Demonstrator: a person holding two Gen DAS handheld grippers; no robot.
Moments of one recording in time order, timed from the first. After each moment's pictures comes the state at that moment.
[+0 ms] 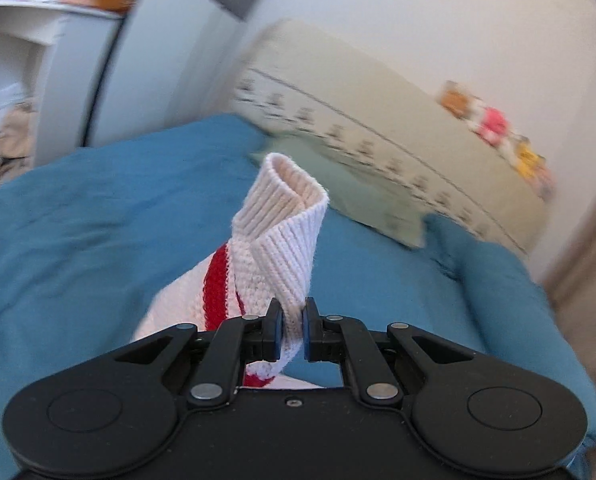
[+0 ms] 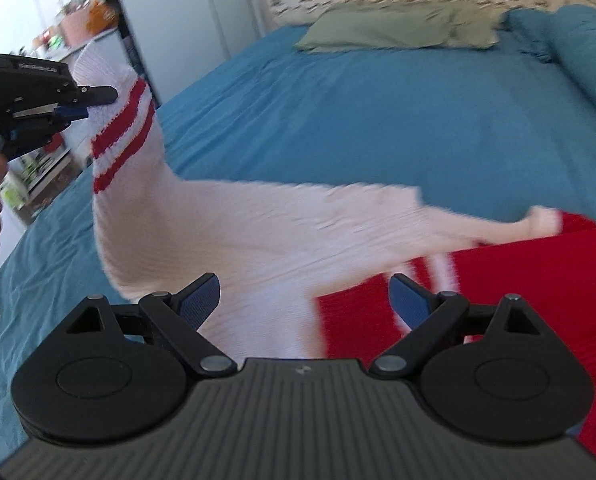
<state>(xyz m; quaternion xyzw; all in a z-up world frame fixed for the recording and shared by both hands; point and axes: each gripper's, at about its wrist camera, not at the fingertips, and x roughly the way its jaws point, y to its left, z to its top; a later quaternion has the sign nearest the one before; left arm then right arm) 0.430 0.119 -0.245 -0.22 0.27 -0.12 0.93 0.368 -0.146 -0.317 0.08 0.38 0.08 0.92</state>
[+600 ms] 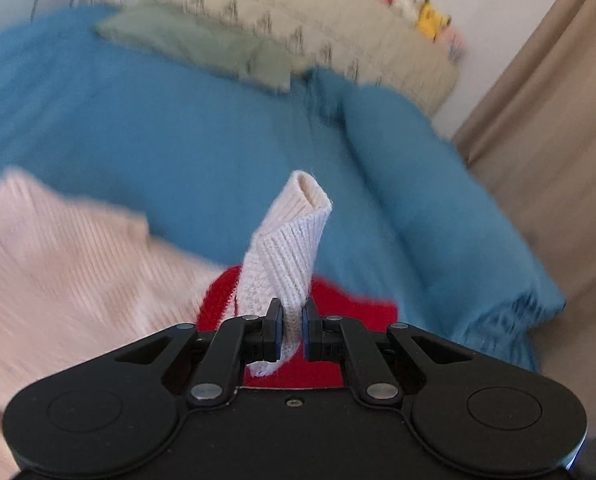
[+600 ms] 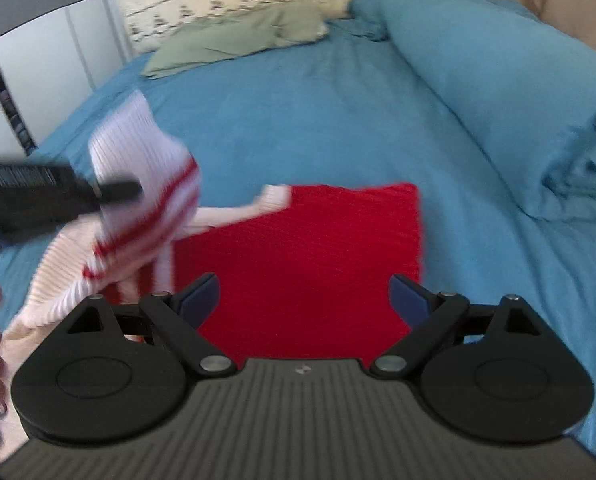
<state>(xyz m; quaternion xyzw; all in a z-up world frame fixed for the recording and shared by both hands) 0.395 -0.133 -0.334 -0.17 0.40 -0.27 0.86 0.292 -0.359 -0.321 0.11 0.39 -0.09 0.91</state>
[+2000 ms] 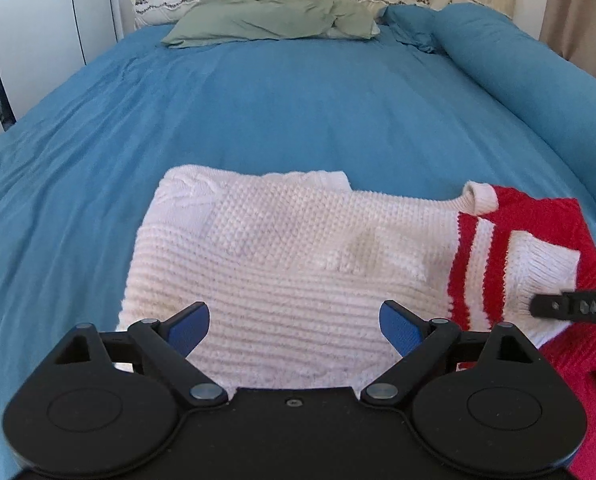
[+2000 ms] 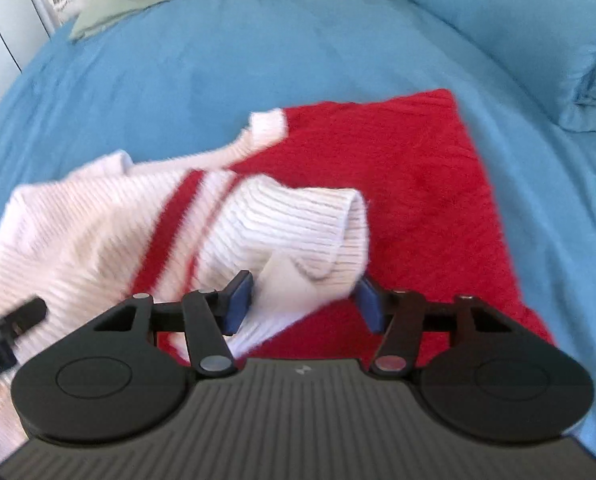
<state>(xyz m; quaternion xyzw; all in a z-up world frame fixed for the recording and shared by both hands) 0.408 -0.056 -0.373 0.05 0.42 -0.14 0.89 0.361 -0.303 -0.377 0.16 0.48 -0.18 0.85</state>
